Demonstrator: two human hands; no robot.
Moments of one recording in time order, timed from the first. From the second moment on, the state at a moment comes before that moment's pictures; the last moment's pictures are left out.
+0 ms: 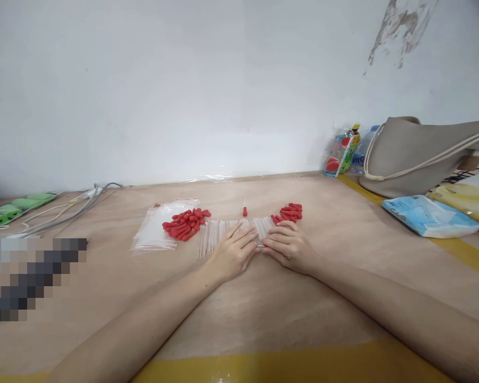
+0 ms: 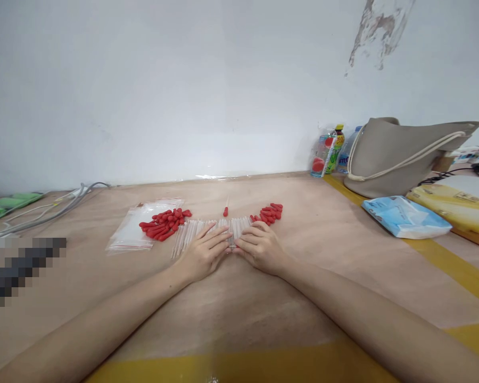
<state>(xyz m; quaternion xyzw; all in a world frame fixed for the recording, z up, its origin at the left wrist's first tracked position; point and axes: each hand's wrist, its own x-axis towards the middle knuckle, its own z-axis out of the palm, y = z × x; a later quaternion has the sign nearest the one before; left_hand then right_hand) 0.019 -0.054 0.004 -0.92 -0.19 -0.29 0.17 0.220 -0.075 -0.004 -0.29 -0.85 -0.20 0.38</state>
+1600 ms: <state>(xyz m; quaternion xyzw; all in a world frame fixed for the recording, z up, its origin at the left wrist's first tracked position) 0.014 -0.043 0.005 -0.88 -0.39 -0.24 0.15 0.272 -0.039 0.007 -0.55 -0.68 0.00 0.49</state>
